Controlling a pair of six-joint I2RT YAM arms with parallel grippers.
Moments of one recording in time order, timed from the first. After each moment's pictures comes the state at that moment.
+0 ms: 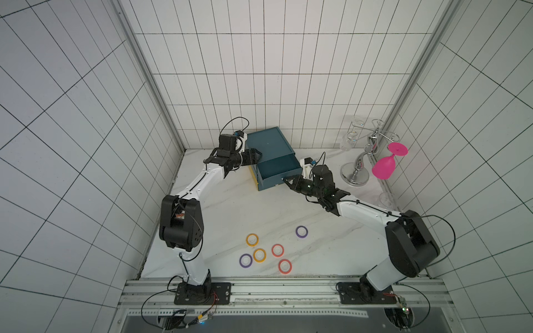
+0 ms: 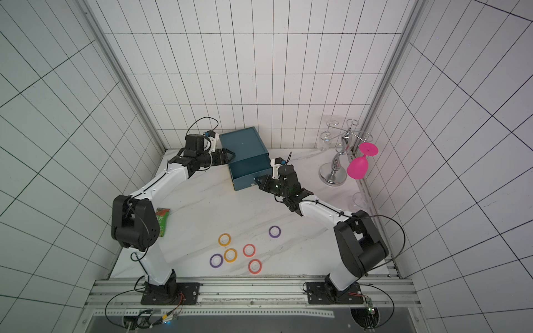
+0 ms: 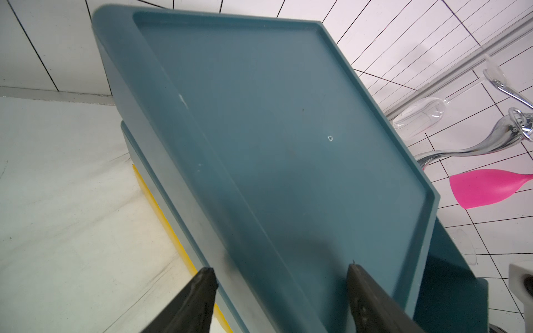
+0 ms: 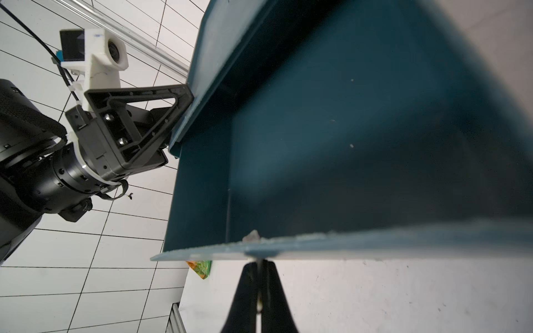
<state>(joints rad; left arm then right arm) -0.22 1.82 1.53 -0.30 0.43 -0.35 0.65 1.59 0.98 0.25 -0.35 0.84</state>
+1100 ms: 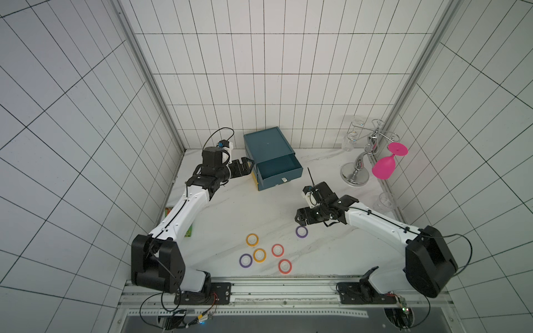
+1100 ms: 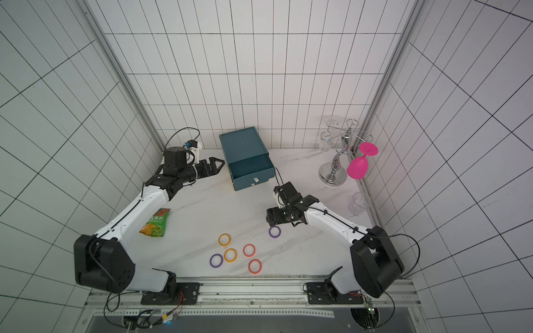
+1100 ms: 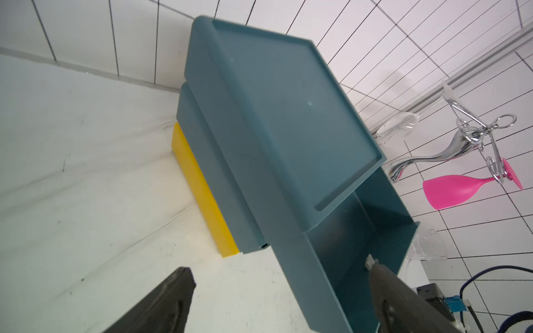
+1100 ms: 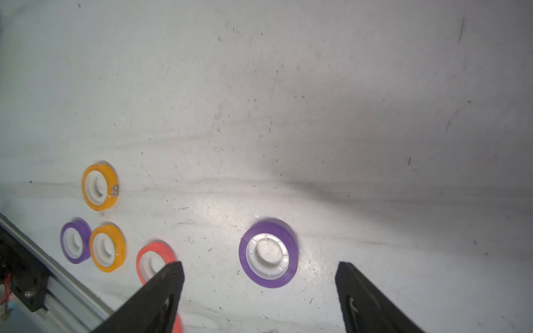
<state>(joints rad) -0.18 1.40 1.14 -0.29 0.38 -0.44 0.73 1.45 0.92 -0.59 -0.16 0.31</state>
